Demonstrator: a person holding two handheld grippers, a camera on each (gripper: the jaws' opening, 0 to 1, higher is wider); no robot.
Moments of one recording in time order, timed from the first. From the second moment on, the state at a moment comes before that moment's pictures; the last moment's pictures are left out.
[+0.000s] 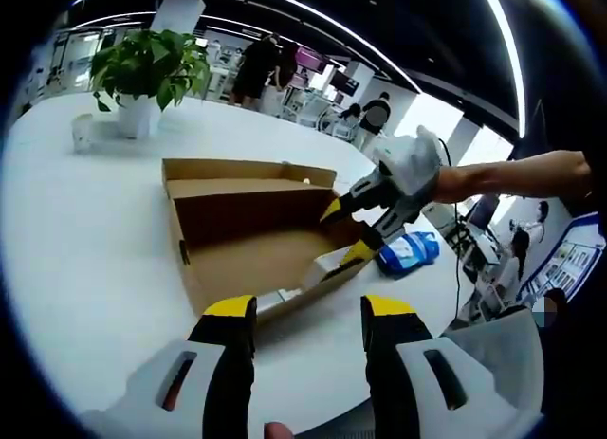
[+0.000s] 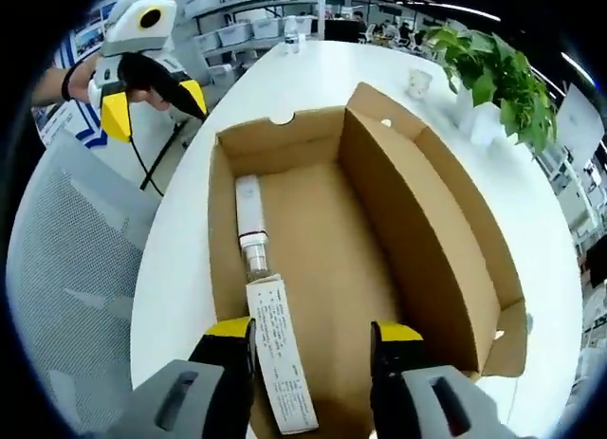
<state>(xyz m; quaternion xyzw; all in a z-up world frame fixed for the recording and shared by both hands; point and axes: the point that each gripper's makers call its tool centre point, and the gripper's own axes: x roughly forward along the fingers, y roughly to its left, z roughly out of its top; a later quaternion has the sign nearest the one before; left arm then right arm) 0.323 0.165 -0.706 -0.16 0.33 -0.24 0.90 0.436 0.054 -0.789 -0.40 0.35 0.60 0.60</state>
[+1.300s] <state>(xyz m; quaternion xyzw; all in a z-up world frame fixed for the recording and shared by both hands) 0.319 0.168 -0.703 -0.16 0.32 -0.24 0.90 0.432 0.040 -0.826 -0.45 0.40 0.56 0.57</state>
